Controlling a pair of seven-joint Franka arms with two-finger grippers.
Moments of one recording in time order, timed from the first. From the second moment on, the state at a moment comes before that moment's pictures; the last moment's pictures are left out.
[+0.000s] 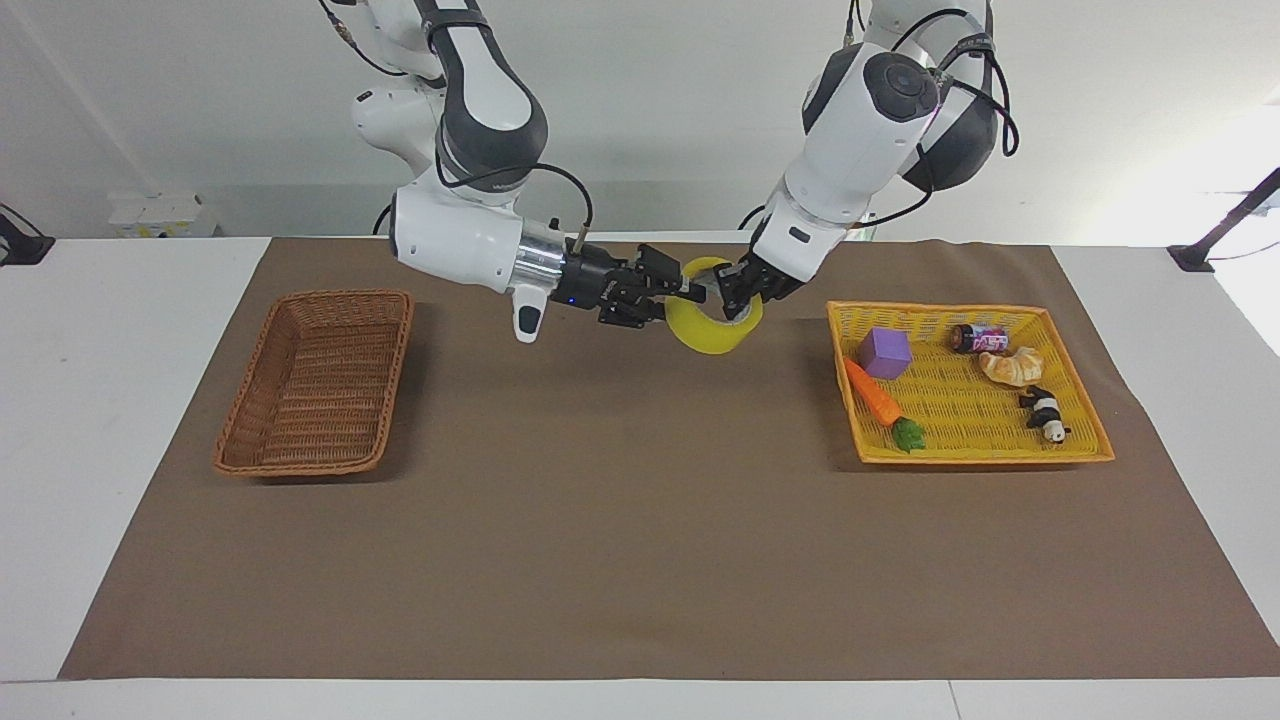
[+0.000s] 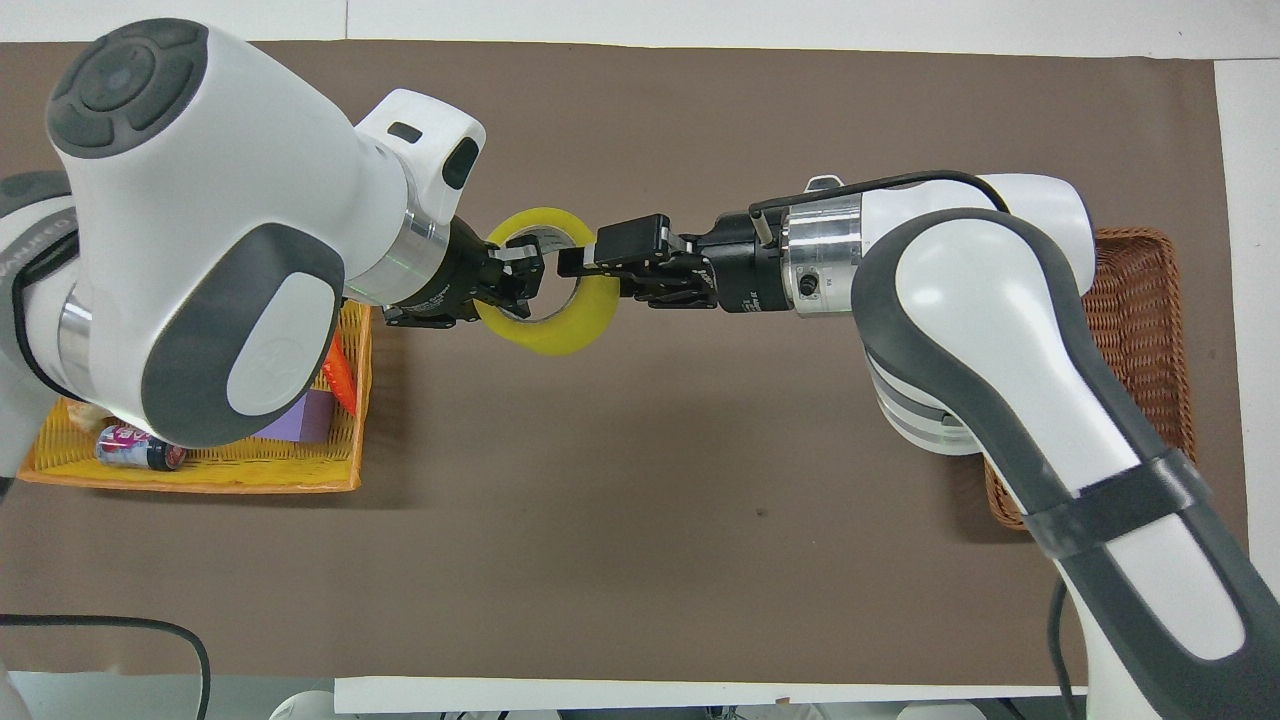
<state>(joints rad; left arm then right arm) -0.59 0.14 0.04 -1.59 -0.28 1.76 -0.68 0.56 0.14 -0.17 -1.87 1.38 2.09 -0.17</state>
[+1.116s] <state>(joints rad) -0.27 -0.08 0.08 -1.55 0.01 1.45 -0.24 0.07 0.14 -0.19 -1.87 1.07 1.67 -0.35</state>
